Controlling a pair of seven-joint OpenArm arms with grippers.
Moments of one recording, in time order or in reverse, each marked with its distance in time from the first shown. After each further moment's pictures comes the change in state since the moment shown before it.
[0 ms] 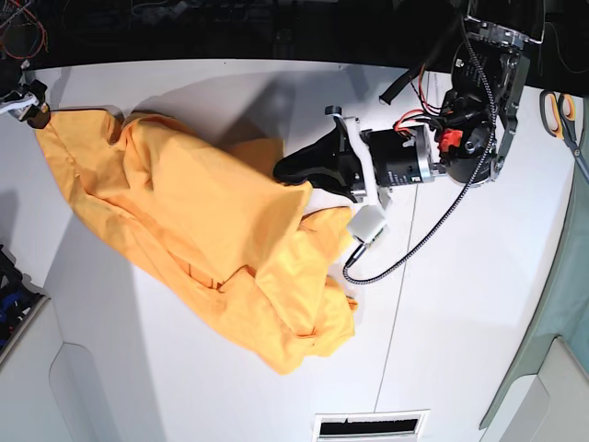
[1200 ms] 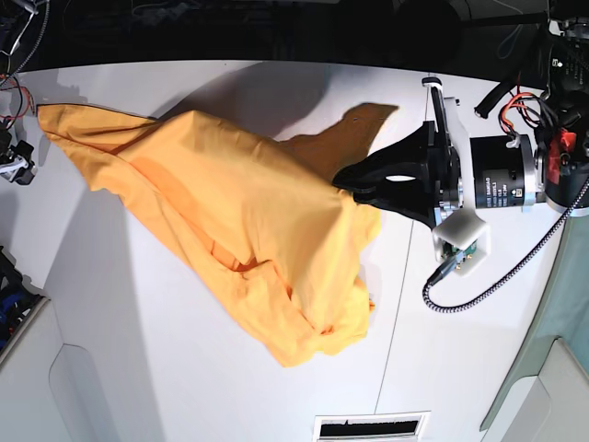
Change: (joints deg) left arm 1.7 -13.3 -11.2 24.4 -16.2 -0.2 11.5; right arm 13.9 6.7 -7.1 -11.1 -9.1 -5.0 5.6
